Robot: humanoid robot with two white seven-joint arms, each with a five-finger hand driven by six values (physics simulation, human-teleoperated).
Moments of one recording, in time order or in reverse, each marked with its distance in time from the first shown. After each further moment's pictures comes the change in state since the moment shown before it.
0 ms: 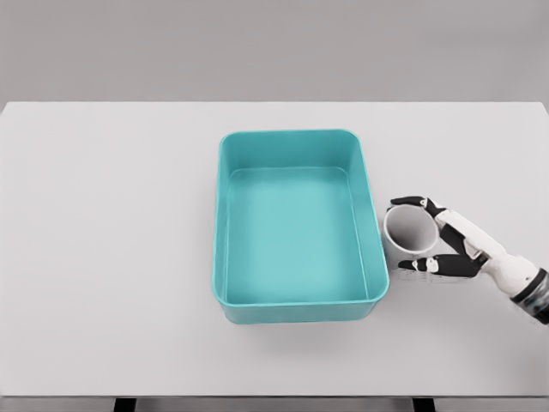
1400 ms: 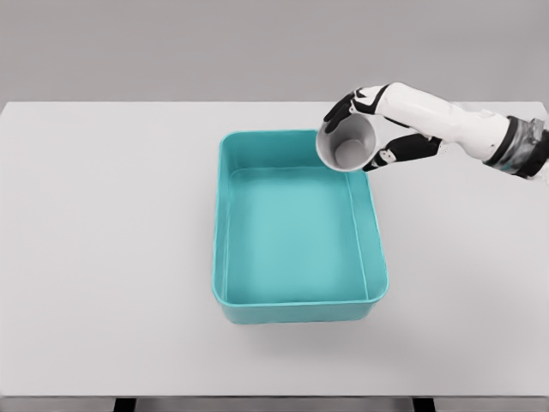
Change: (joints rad) left arm 0.000 0.000 0.000 0.000 0.000 0.000 0.000; right arm -0.687 0.085 0.224 0.002 0.473 0.000 0.000
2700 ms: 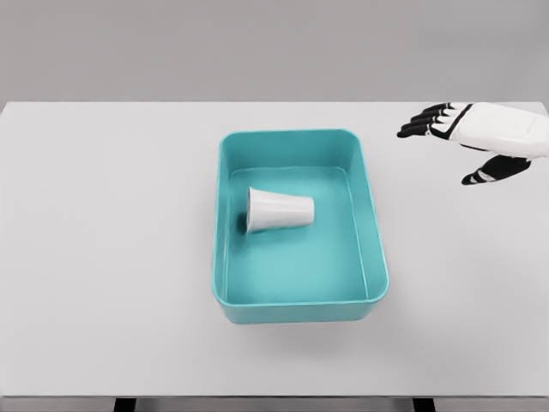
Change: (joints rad) left arm 0.011 0.000 0.000 0.002 0.000 0.001 0.000; right arm -0.150 -0.300 0.193 -0.010 0.179 0.000 0.024
